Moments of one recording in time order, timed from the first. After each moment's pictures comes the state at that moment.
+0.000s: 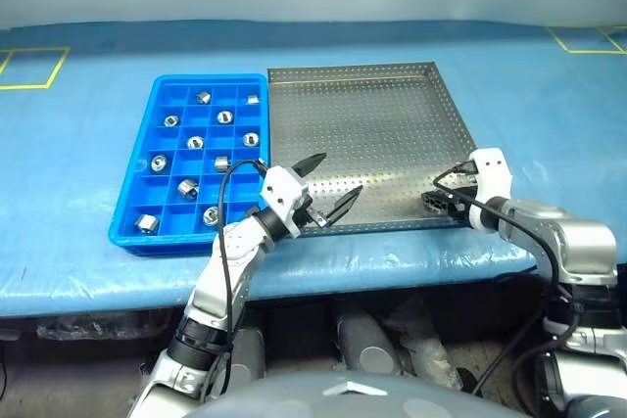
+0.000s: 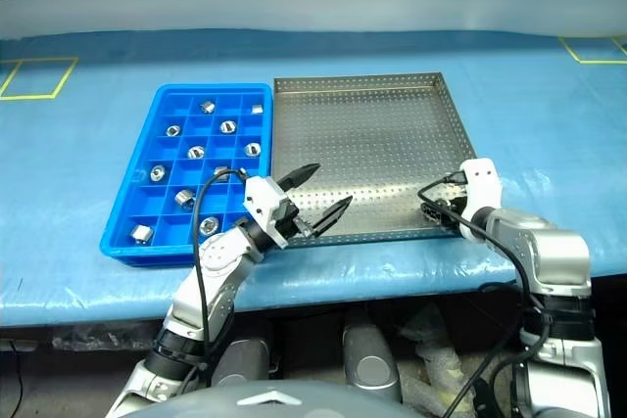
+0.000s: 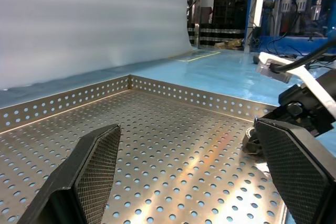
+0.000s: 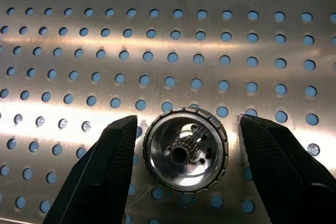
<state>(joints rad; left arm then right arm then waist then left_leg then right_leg) -0.11 0.10 -0.30 -0.16 -0.18 0.05 -0.54 -0.28 -0.59 -0.16 -0.04 0.37 1.06 0.42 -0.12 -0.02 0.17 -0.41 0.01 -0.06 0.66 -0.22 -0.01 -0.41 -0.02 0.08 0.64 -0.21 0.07</state>
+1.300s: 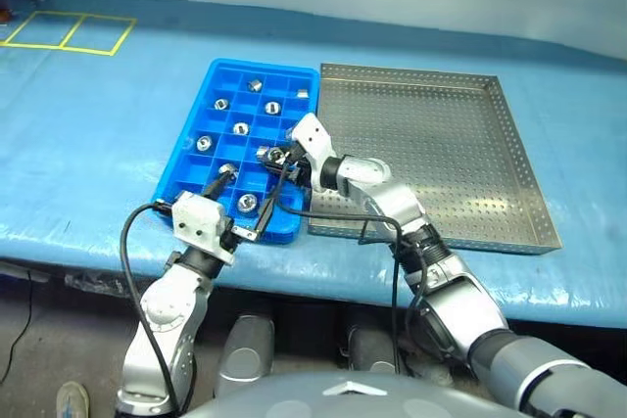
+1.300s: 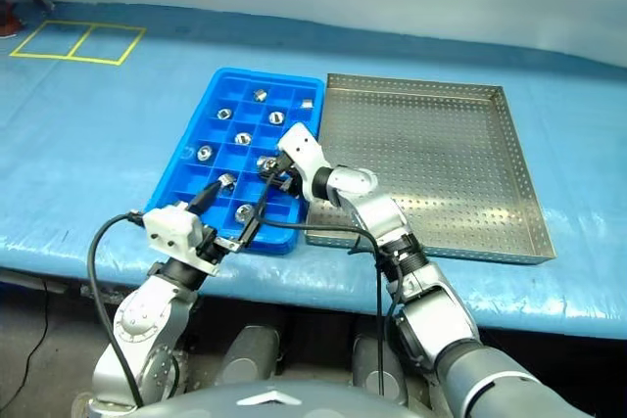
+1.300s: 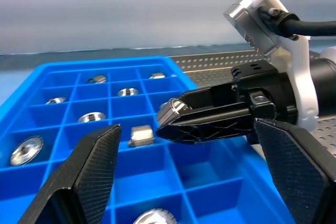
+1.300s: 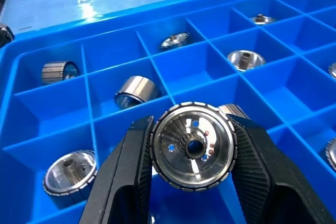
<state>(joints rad) 0.31 0.19 -0.08 -0.60 -0.16 0.17 -0.27 -0.65 -0.11 0.33 0.31 0.14 0.38 0.68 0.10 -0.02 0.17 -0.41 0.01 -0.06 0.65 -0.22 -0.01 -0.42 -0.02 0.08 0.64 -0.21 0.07</state>
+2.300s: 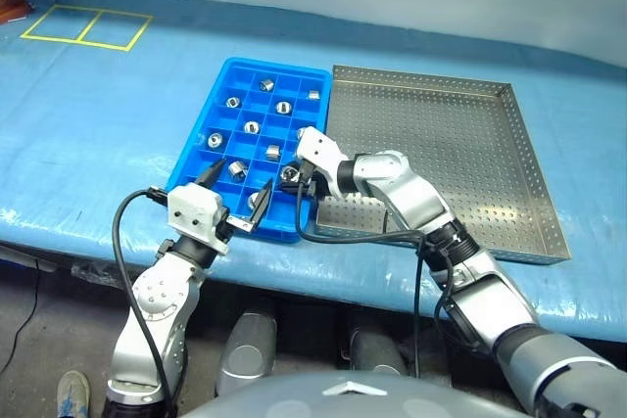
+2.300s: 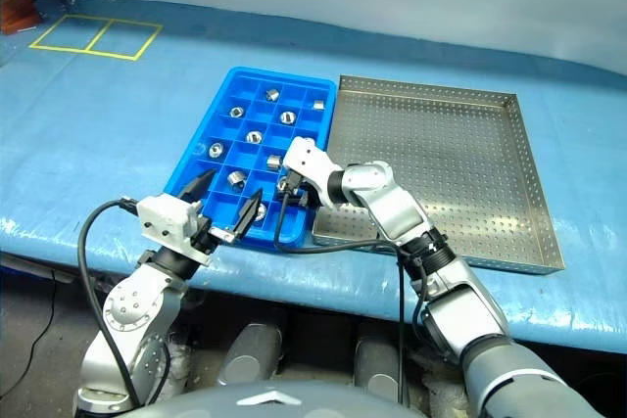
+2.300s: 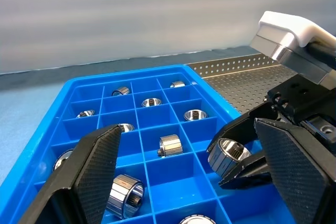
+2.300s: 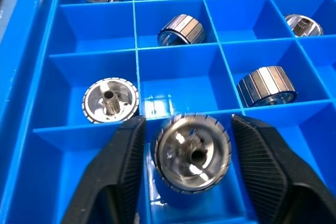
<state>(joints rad) 0.23 0.24 -0.06 -0.60 -0.16 0.21 -0.29 -0.65 -0.26 0.42 0.17 0.04 0.51 0.80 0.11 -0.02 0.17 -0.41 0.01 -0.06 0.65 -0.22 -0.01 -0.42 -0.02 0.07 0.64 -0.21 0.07</state>
